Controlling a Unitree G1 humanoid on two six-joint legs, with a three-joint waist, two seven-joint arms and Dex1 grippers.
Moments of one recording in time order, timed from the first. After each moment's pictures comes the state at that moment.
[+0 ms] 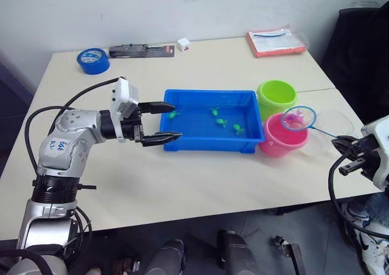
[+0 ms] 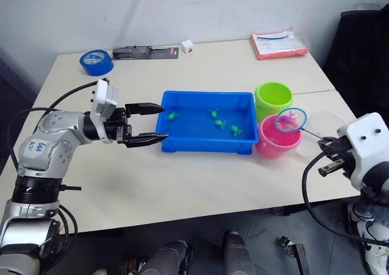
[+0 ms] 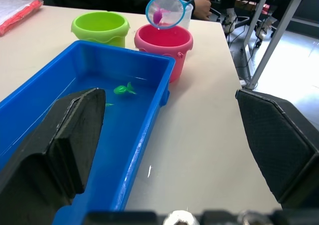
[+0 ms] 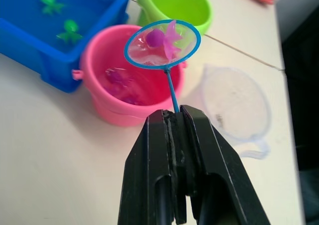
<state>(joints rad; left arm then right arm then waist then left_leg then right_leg) -0.64 0.66 0.02 0.02 -0.53 0.46 -1.12 0.20 -0.99 -0.70 -0.80 0.48 0.97 0.47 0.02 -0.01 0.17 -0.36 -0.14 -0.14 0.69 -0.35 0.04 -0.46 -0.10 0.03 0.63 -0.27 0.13</state>
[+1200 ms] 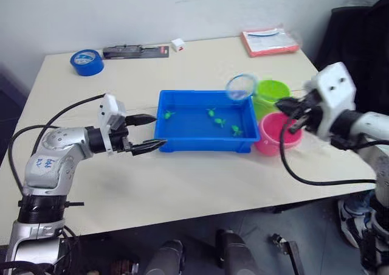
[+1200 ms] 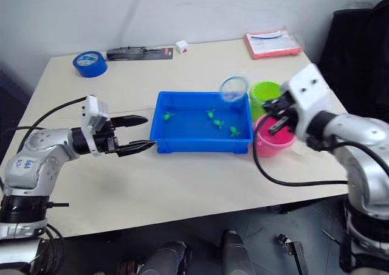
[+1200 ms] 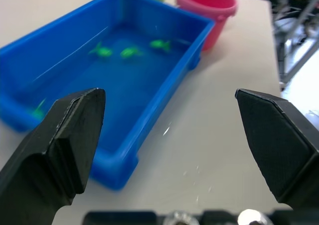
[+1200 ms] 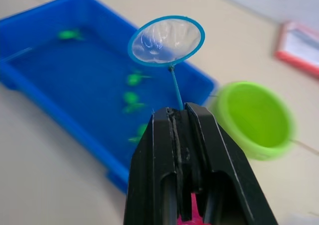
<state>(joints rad) -0.38 0.75 0.19 -0.13 -0.52 0.58 -0.96 -0.59 -0.76 -0.16 -0.59 0.39 1.23 0.64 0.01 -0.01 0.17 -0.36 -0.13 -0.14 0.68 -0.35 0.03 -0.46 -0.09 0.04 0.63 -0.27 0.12</state>
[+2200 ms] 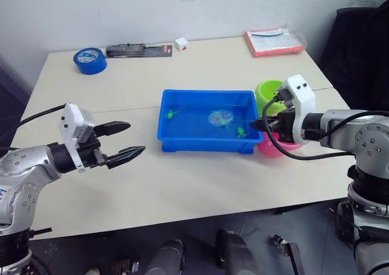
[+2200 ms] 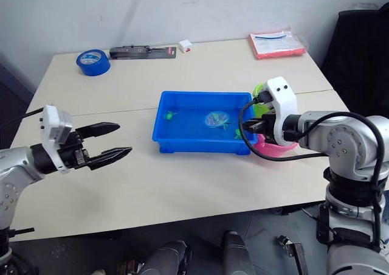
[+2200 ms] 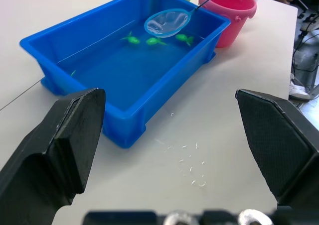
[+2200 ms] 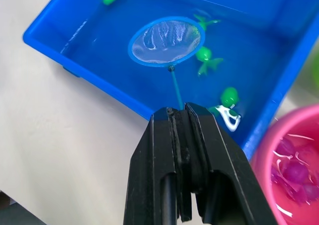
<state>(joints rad) -0.19 0.80 0.37 -0.36 -0.67 0.68 -0.87 -0.77 -0.68 -0.19 -0.35 0.66 1.61 0.48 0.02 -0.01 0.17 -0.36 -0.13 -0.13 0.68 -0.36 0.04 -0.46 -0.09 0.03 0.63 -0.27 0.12</state>
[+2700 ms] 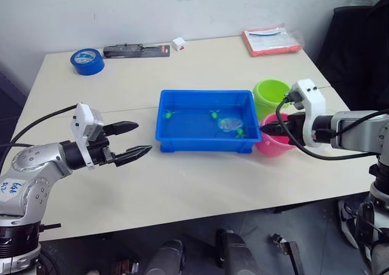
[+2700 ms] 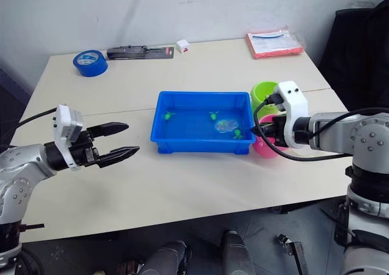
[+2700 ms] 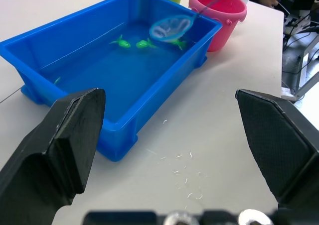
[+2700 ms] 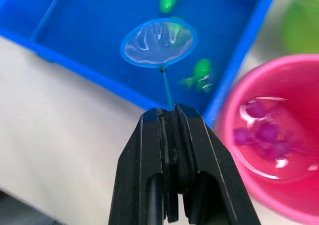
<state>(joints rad) -0.23 0.79 0.29 -0.30 -0.66 0.63 -0.88 -0.79 -0.79 -0.18 -0.26 0.99 1.61 0.12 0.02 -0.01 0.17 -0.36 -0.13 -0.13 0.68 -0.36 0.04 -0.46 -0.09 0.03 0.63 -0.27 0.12</state>
